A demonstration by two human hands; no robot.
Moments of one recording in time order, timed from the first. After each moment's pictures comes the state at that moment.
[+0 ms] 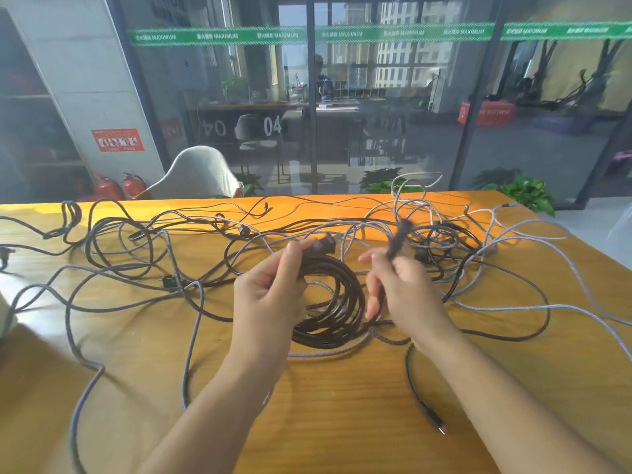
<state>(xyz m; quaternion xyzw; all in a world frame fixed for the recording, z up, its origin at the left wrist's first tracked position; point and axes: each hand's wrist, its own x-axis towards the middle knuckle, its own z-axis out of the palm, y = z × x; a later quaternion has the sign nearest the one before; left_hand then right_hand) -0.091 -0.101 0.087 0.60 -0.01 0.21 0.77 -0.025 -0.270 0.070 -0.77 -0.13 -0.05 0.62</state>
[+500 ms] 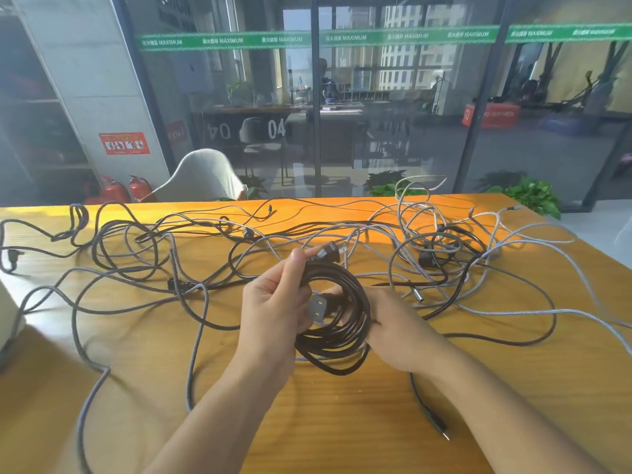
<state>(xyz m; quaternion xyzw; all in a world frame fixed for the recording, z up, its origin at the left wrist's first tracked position) -0.089 -0.102 0.085 0.59 0.04 0.17 0.79 -0.040 -0.268 0.067 -0.84 -0.34 0.02 0.43</state>
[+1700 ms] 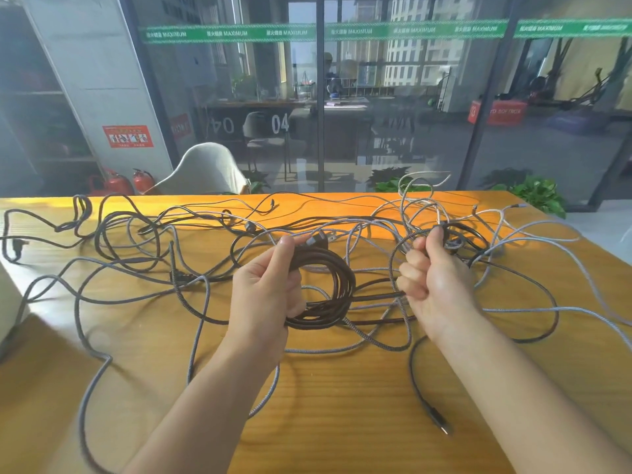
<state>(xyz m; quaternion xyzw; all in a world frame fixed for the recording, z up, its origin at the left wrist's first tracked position) -0.081 -0.089 0.086 0.58 0.04 0.17 0.80 -0.011 -0.279 0.086 -0.44 0.07 -0.01 0.89</state>
